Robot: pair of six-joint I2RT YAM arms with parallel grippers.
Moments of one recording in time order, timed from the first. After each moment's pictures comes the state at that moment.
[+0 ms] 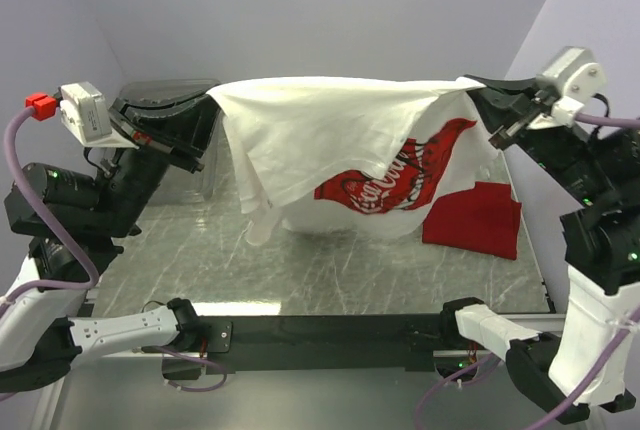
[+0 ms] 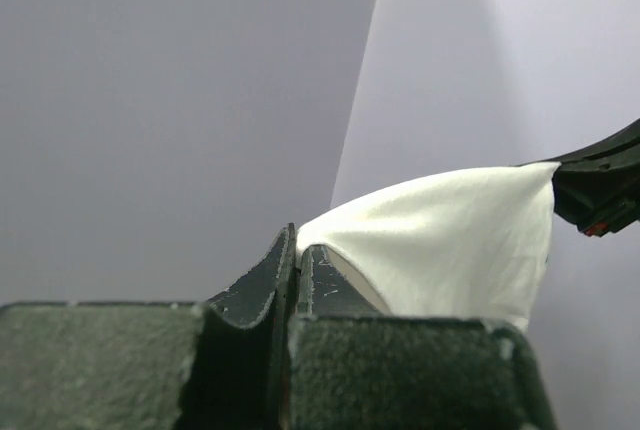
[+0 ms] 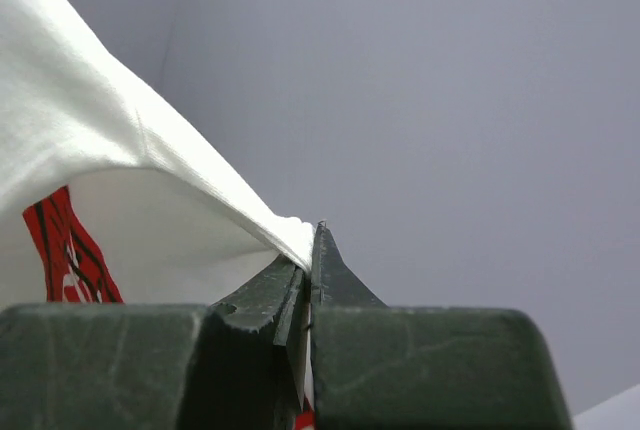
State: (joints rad) left arm -1.00 0.88 1.56 -0.12 -0.32 -0.06; right arm 0.17 1.07 1.99 -0.69 -0.53 -0.33
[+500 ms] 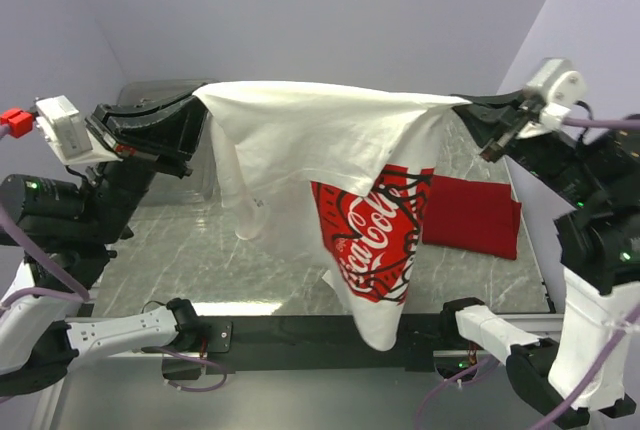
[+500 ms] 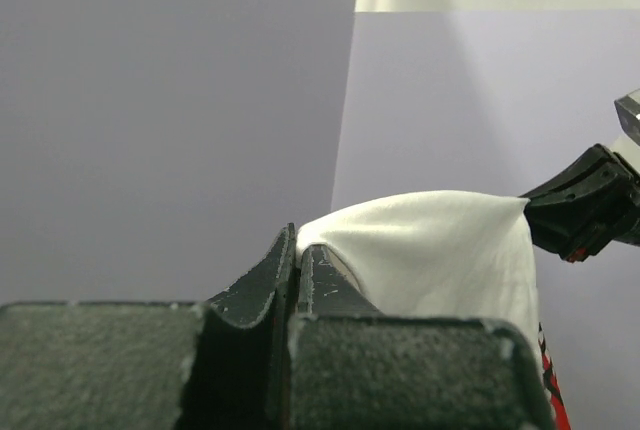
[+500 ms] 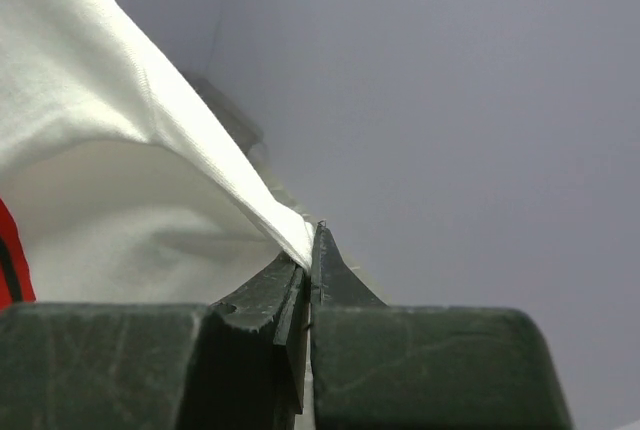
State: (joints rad) left arm -1.00 0.85 1.55 -0.03 -0.24 0.01; right arm 0.16 1.04 1.98 -0.74 -0.60 -0.29
